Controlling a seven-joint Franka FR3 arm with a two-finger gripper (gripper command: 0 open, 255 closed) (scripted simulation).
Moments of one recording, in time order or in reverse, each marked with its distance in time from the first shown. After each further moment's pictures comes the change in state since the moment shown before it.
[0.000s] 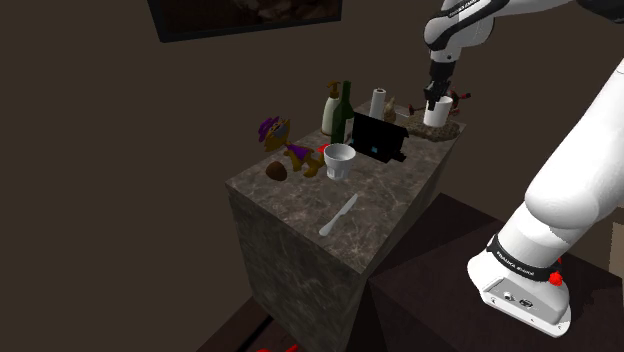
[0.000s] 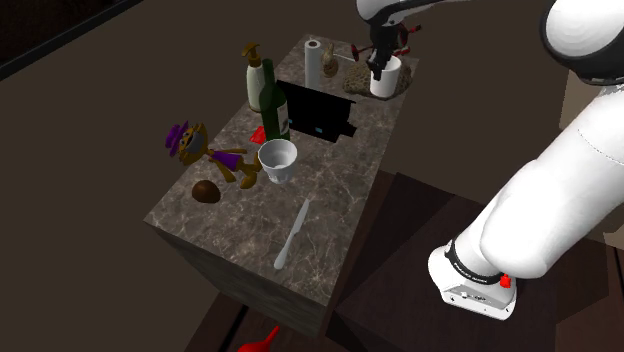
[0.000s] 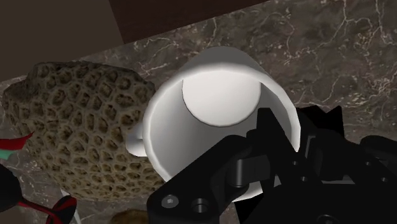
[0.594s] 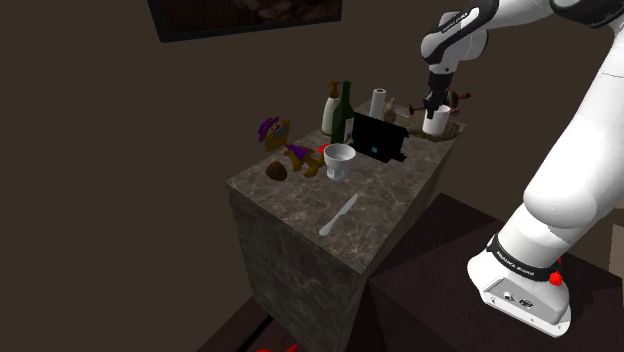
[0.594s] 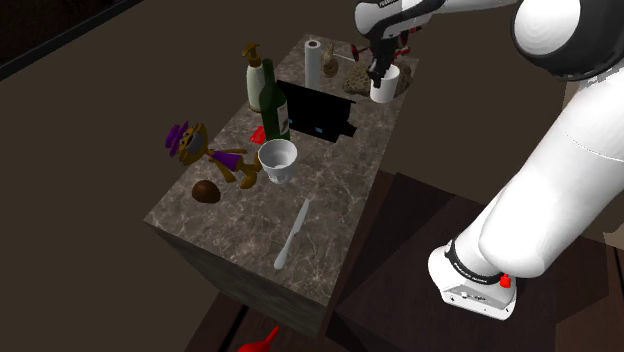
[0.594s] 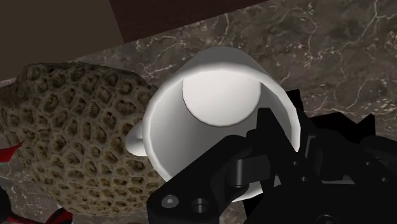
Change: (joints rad) arm -0.024 0.088 -0.013 -0.011 0.042 0.093 -0.054
